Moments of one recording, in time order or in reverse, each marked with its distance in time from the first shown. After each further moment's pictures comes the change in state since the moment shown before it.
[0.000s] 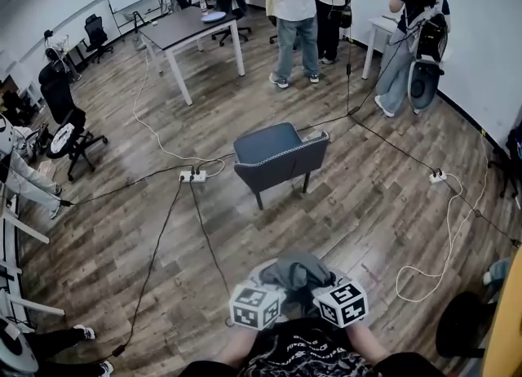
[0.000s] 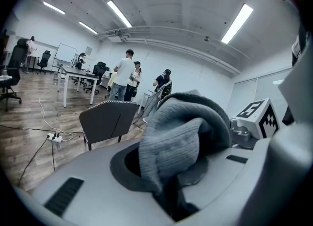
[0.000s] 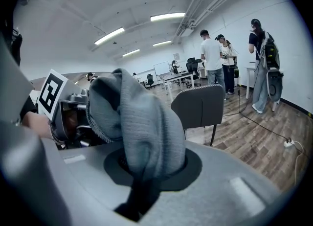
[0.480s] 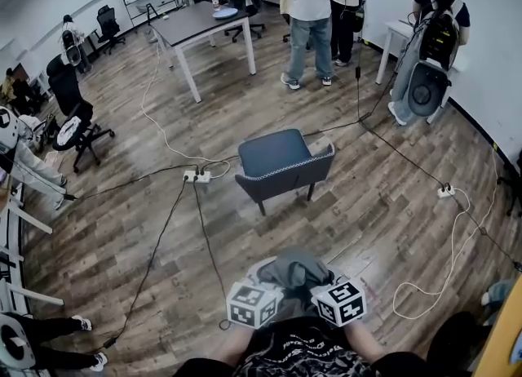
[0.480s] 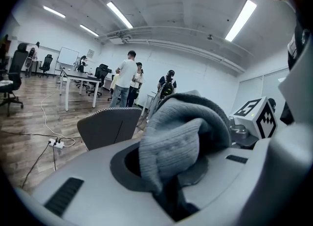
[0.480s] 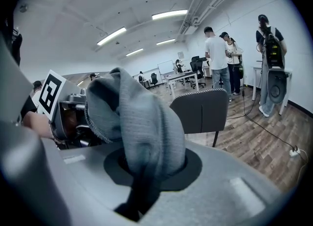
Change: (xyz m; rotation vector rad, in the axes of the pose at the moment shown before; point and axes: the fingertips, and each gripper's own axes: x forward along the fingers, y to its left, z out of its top) left arm 0.053 0.022 0.041 0.012 -0.011 0.047; right arm 0.029 -0.054 0.043 -0.023 0.015 0.060
